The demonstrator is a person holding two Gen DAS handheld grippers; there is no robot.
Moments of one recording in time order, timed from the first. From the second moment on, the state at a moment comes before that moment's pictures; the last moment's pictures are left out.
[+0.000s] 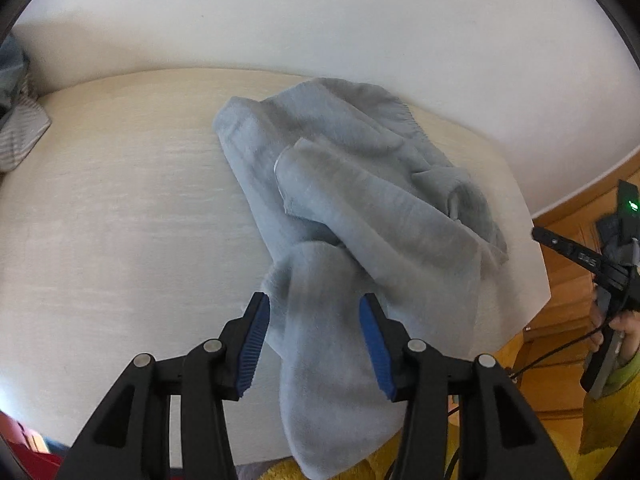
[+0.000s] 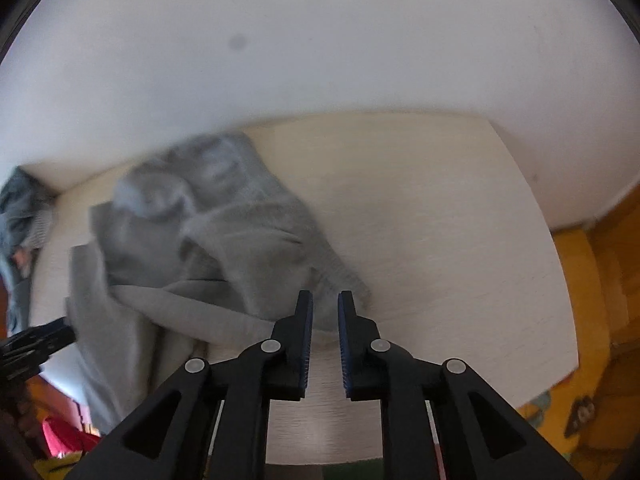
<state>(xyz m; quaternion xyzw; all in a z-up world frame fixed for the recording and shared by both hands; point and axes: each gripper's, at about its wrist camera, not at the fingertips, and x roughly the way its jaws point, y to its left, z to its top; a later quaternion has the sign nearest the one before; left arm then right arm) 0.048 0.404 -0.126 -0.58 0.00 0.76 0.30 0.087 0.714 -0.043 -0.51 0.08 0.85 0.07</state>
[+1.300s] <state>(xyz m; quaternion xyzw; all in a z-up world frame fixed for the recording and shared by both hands) 0.040 0.516 -0.113 -0.56 0.00 0.76 0.32 0.084 0.773 -0.036 -0.50 0.00 0.87 0.04</state>
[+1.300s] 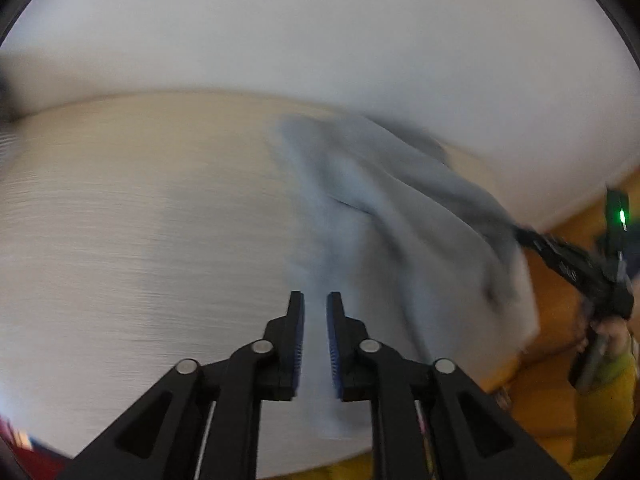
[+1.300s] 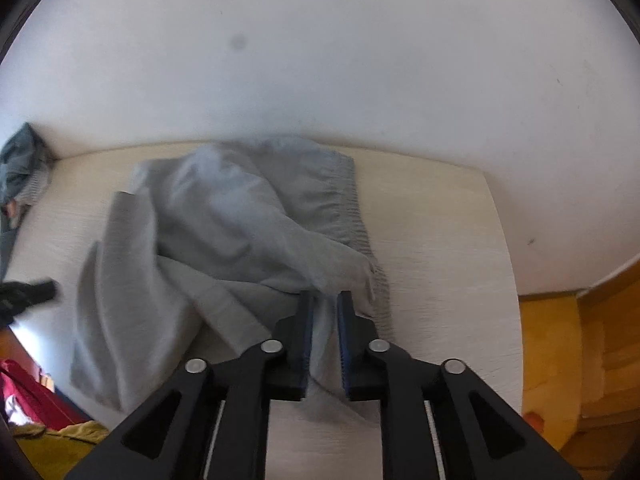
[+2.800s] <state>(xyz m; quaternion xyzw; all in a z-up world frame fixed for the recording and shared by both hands) 0.049 0.563 -0.075 -0.51 0.06 0.80 0.32 0.078 0.769 -0.031 -0.44 0.03 0.90 -0.02</state>
